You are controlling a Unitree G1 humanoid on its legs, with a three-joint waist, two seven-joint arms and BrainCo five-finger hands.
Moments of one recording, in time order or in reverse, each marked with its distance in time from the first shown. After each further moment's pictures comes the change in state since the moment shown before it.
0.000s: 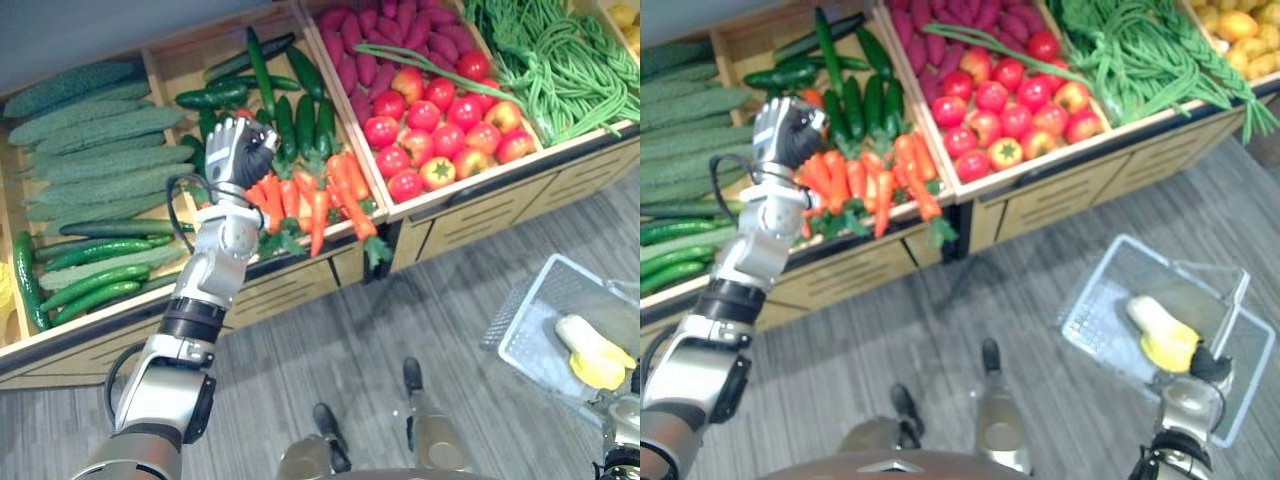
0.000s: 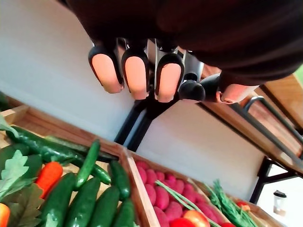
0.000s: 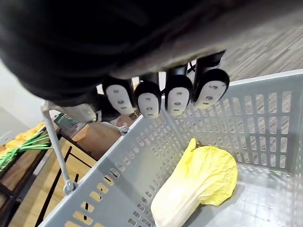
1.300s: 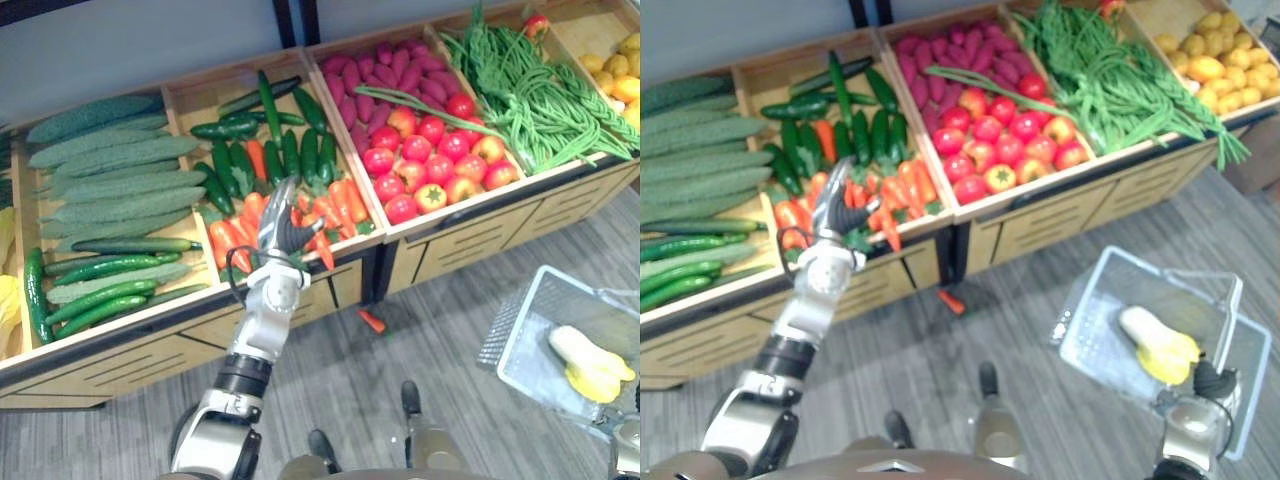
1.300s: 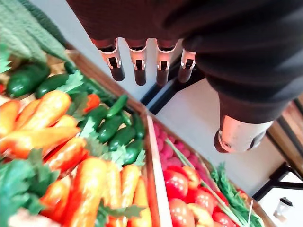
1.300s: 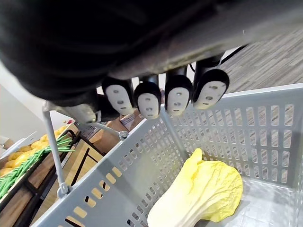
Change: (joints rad) left arm 0.278 -0.331 0.083 -0.044 0.028 0.104 -0.073; right arm 0.145 0.097 -0.008 -0.215 -0.059 0.057 0.021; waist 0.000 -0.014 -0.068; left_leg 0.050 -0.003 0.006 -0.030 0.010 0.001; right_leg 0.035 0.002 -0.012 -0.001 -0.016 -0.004
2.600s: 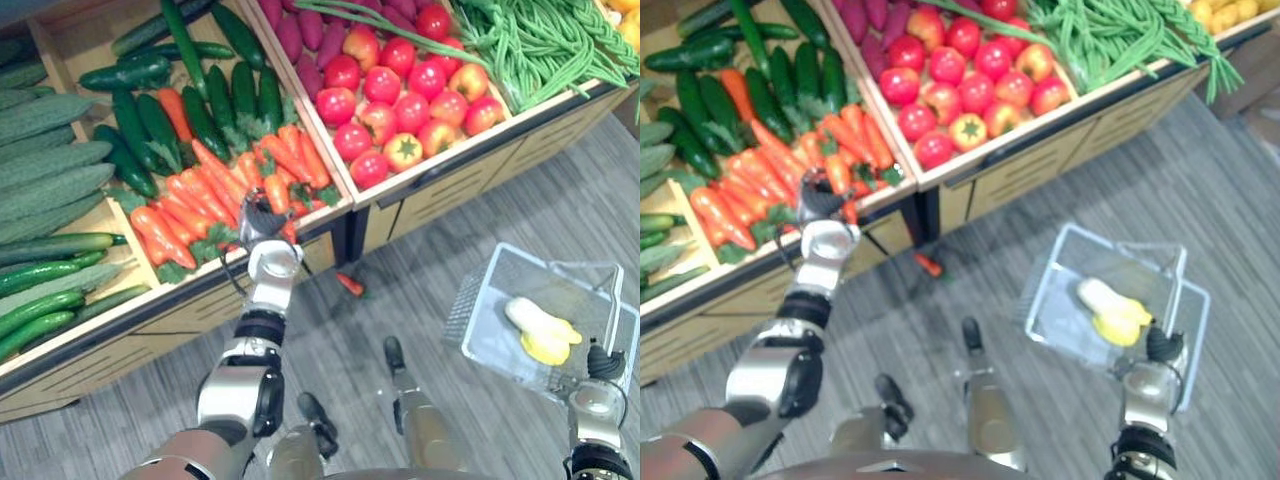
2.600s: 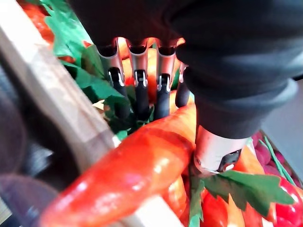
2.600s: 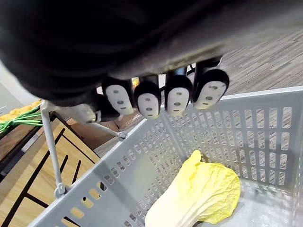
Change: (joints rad) left arm -0.351 -0.047 0.241 0.441 -0.207 0.059 0.233; right arm -0.109 0.046 0.156 0.010 0.014 -0.020 -0.042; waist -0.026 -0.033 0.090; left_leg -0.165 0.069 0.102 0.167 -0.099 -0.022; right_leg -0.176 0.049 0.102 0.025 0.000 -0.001
